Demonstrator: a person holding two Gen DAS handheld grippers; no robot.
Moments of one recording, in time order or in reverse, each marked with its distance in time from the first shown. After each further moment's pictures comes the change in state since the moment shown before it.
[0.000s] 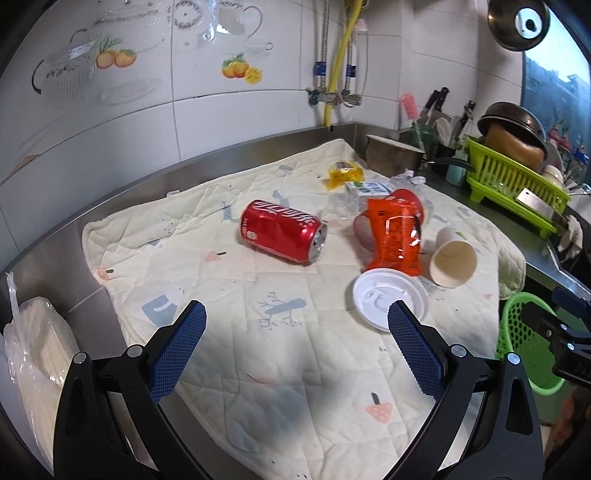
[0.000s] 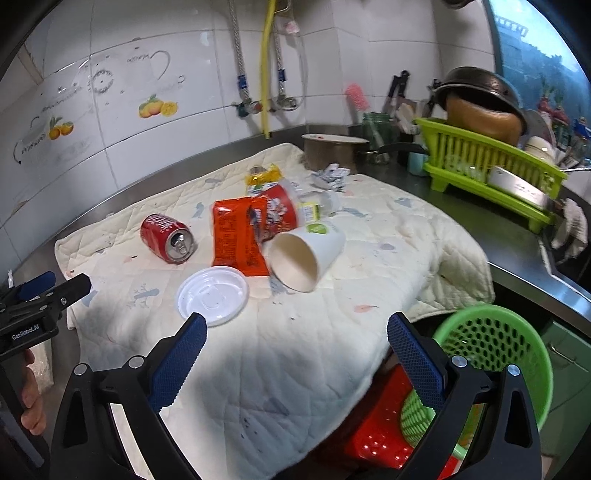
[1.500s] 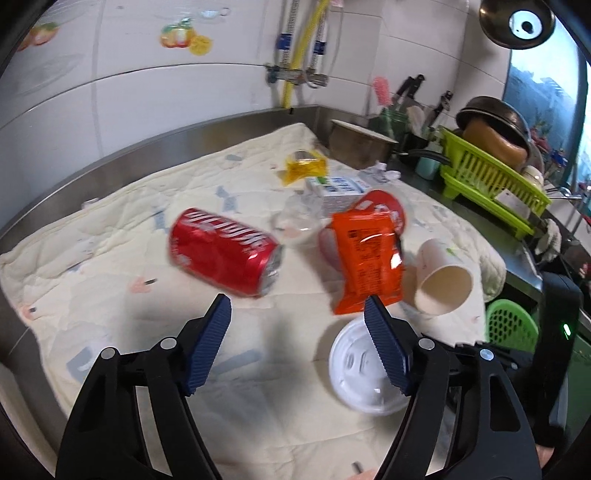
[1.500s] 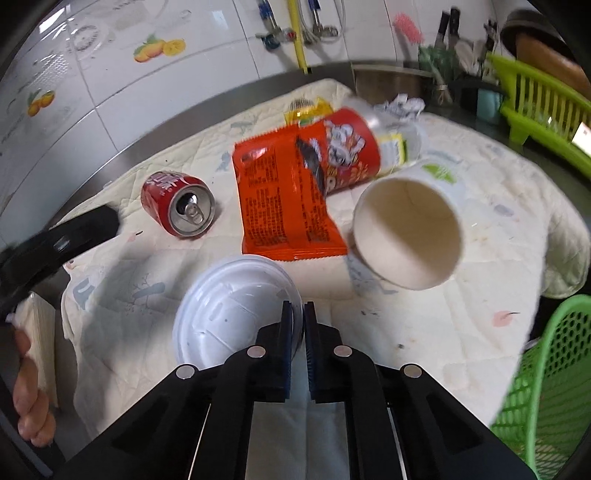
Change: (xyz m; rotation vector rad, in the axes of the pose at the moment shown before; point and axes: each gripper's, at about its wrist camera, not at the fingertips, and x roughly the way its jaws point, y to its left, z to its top) left arm 0.085 -0.018 0.041 0.028 0.068 -0.224; right arm 0.121 0.039 0.002 0.025 0.175 0.148
